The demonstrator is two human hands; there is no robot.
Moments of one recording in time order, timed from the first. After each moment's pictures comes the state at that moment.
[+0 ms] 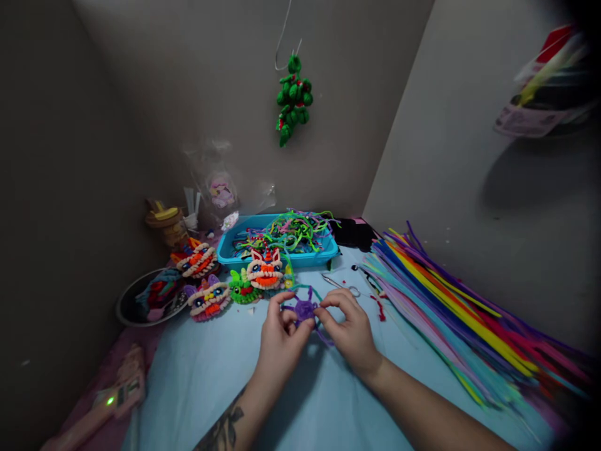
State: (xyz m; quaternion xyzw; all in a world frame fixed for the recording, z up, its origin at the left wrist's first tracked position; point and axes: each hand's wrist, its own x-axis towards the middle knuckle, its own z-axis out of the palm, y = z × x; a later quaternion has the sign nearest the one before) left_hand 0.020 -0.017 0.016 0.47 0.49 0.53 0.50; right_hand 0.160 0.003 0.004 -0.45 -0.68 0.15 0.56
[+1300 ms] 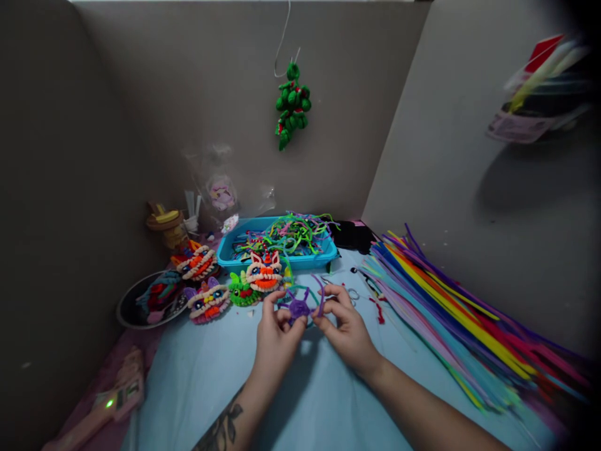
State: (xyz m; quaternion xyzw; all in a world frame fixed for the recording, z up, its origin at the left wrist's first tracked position) left_hand 0.016 -0.009 0.008 0.48 0.52 0.54 0.46; right_hand 0.167 0.003 -0.004 -0.43 -0.70 0.27 0.50
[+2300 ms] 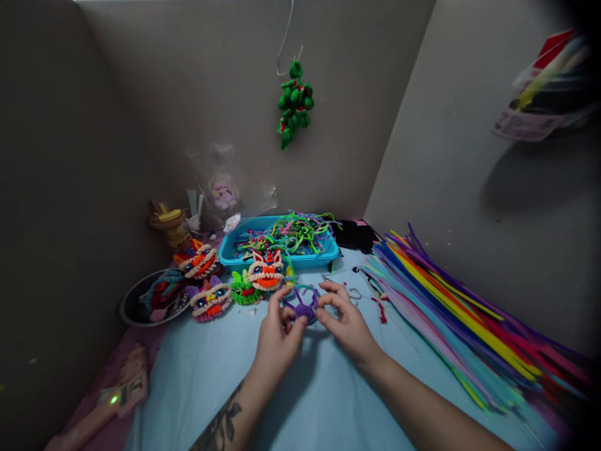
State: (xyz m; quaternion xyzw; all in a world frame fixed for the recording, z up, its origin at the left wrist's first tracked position) left_hand 0.008 -0.011 0.008 0.57 0.51 0.48 0.42; right_hand 0.163 0.011 0.000 -0.48 -0.61 0.38 0.51
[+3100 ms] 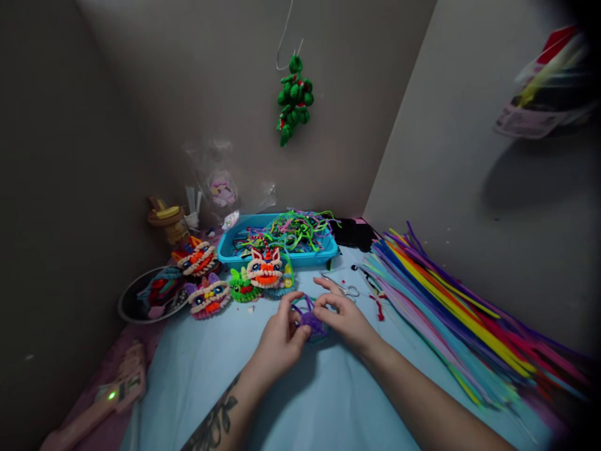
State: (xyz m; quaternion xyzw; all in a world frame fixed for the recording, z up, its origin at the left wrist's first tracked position) left_hand 0.003 -0.012 0.005 0.62 0.45 0.42 0.48; right_hand 0.175 0.021 -0.001 -0.48 -0.63 0.43 0.43
